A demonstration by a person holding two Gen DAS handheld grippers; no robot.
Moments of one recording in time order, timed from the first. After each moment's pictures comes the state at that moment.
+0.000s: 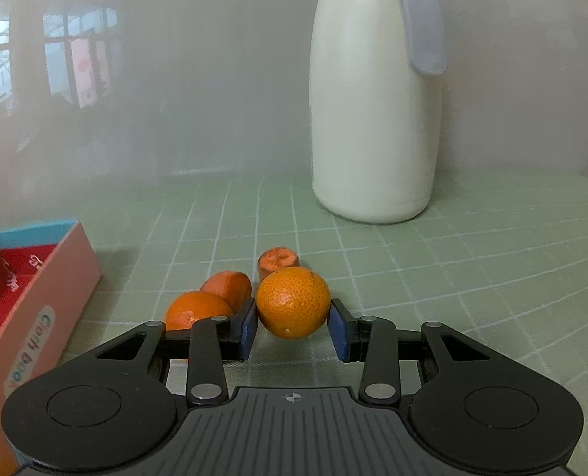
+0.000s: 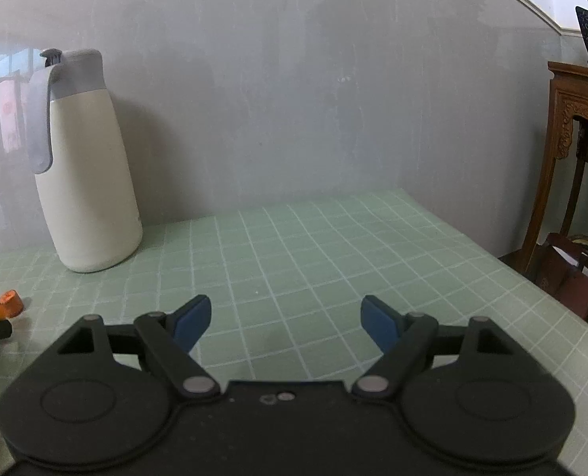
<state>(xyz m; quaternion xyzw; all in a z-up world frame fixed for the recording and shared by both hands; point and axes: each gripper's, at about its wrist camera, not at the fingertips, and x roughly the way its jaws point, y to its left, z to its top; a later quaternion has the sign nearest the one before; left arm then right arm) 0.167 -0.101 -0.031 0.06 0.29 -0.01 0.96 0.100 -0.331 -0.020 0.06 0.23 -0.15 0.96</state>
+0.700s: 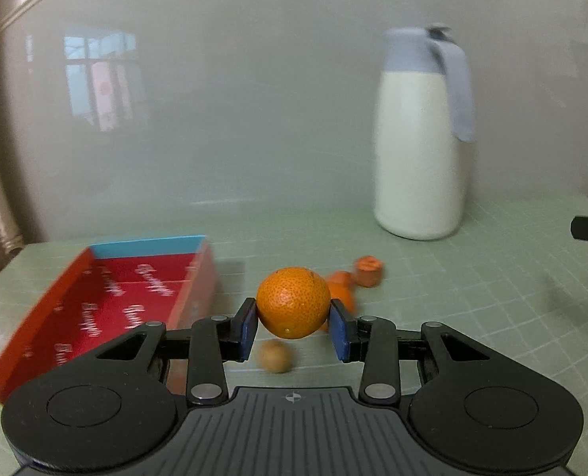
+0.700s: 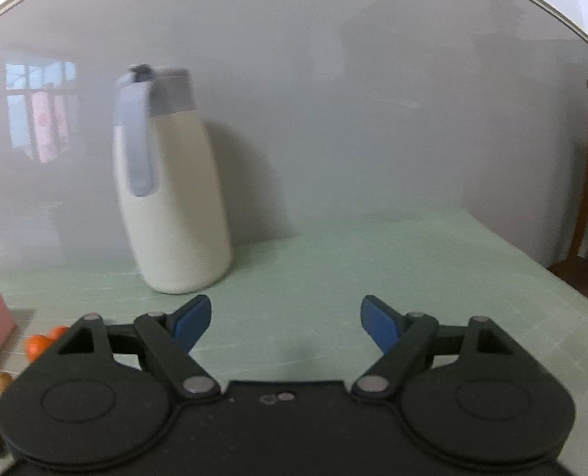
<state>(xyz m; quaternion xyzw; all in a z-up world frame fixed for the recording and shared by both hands) 0.089 -0.010 0.017 0.06 0.25 0.02 0.97 0.103 -0.248 0.008 0.06 0.21 -0.08 0.97</state>
